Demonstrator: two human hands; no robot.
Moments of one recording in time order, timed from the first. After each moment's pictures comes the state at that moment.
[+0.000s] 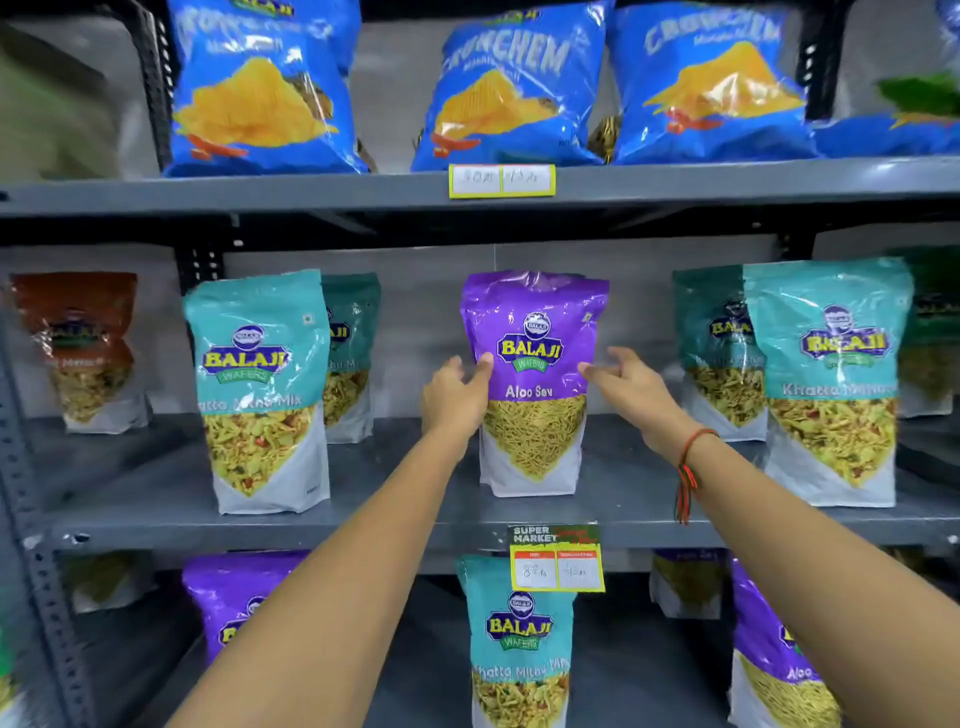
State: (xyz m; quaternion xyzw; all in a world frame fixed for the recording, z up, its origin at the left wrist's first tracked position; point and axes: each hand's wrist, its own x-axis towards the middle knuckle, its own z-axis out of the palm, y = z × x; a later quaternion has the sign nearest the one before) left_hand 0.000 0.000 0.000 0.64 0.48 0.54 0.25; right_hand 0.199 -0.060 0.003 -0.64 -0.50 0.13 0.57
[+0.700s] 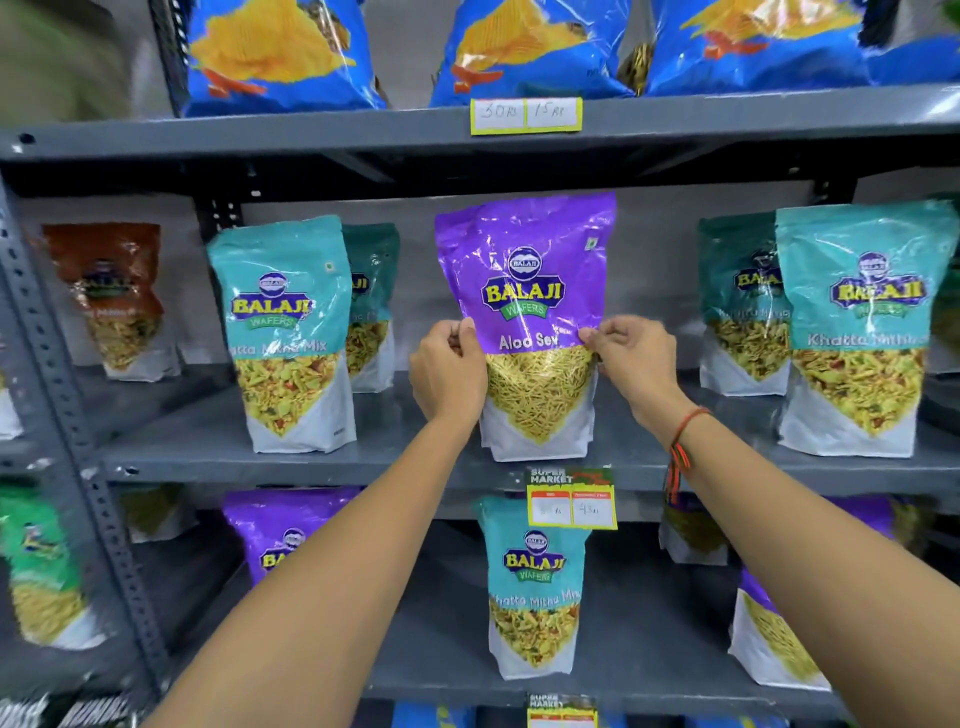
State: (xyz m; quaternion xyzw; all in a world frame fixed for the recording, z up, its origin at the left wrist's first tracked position) left_hand -0.028 -0.050 -0.016 0.56 0.48 0.66 0.13; right_hand 0.165 -0.073 -0.015 -0.58 -0.50 0.09 0.64
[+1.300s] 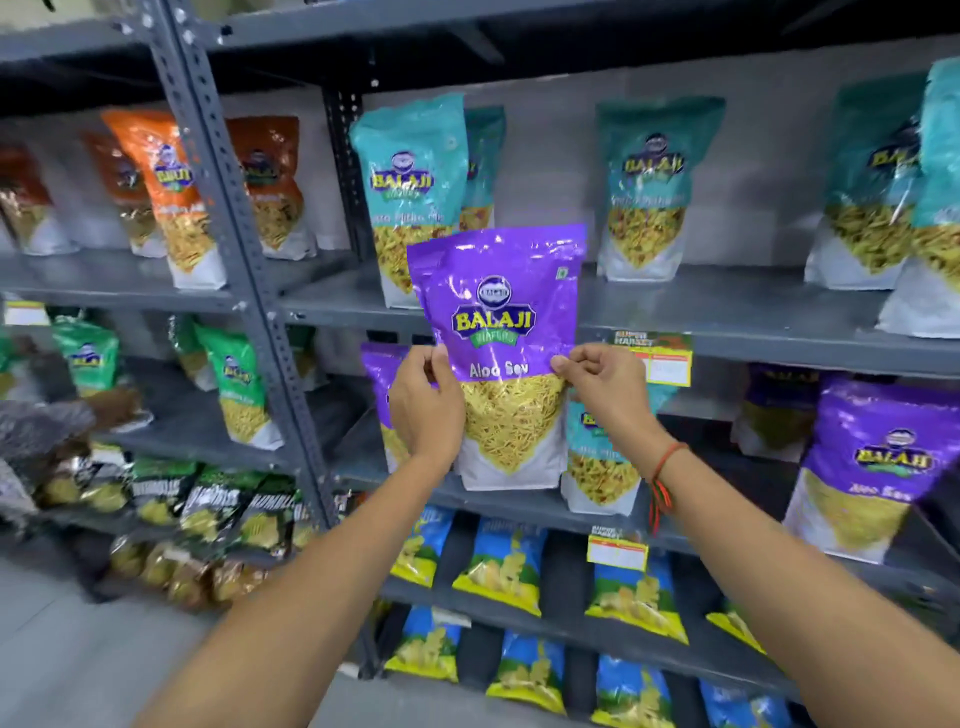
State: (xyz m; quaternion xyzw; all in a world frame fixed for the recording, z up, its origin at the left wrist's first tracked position) left_hand -0.169 -0.171 -0.161 0.48 0.58 0.66 0.05; right_hand 0.022 -0.166 -0.155 -0.54 -0.57 0.26 0.57
